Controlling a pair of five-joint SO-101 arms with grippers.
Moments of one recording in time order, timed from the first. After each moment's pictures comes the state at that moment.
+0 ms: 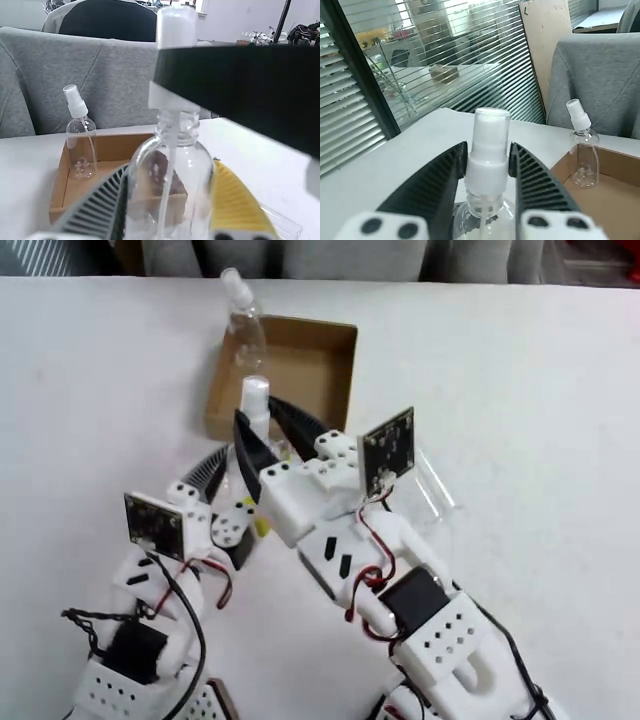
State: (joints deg) left arm 17.5 -95.0 84.0 25.6 7.5; right arm -42.5 -56.8 53.7 11.9 -14.0
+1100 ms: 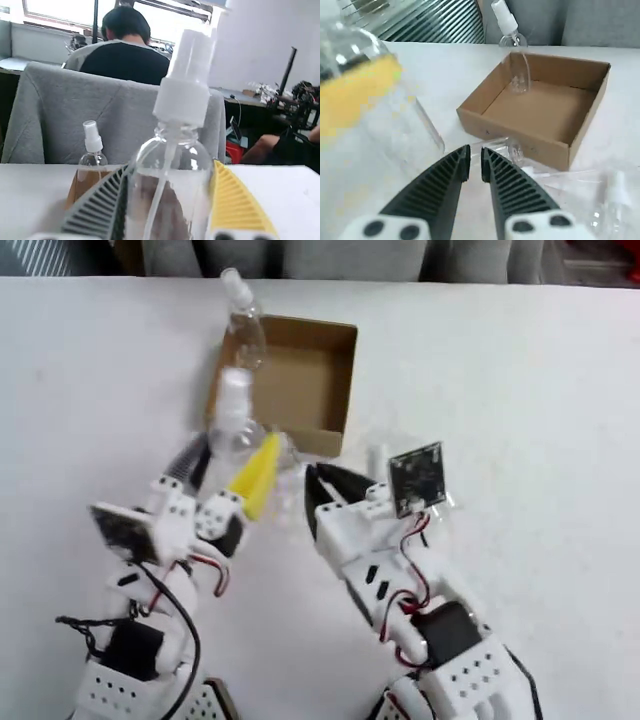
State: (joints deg) left arm 13.9 -95.0 85.2 15.5 11.6; right arm -33.2 -75.7 68.6 34.4 -11.4
